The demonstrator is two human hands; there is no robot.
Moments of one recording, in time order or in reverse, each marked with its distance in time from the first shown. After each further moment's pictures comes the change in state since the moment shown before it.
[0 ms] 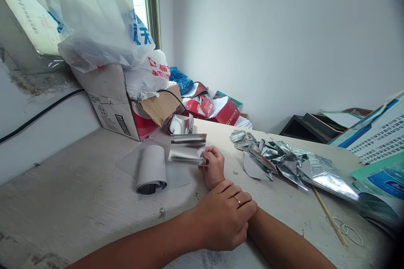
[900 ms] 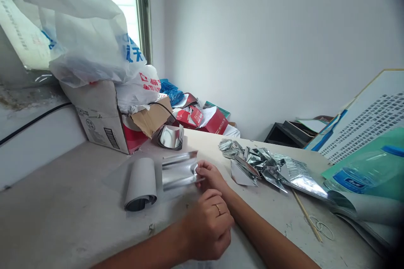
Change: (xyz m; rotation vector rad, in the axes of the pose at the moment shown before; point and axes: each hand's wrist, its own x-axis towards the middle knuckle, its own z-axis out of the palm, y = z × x) left_hand -0.005 -0.008 0.007 -0.072 0.308 0.099; right_hand 0.000 -0.023 -0.038 0.004 -0.340 0.246
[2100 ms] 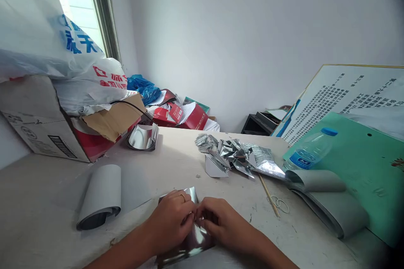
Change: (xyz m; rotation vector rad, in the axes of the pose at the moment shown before) left_hand -0.004 -0.008 -0.003 -0.064 -0.266 -0.326; right_hand -0.131 -0.025 -0.061 -1.114 -0.127 -0.102
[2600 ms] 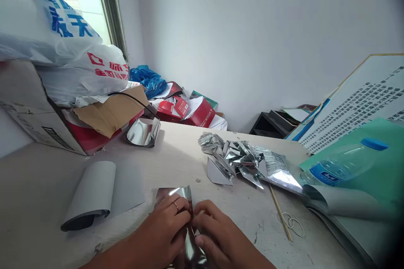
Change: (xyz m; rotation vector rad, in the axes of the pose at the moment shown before) left_hand -0.003 0.007 -0.004 -0.121 -0.077 -0.130; right_hand -0.004 0.006 -0.006 0.115 -0.109 -0.133
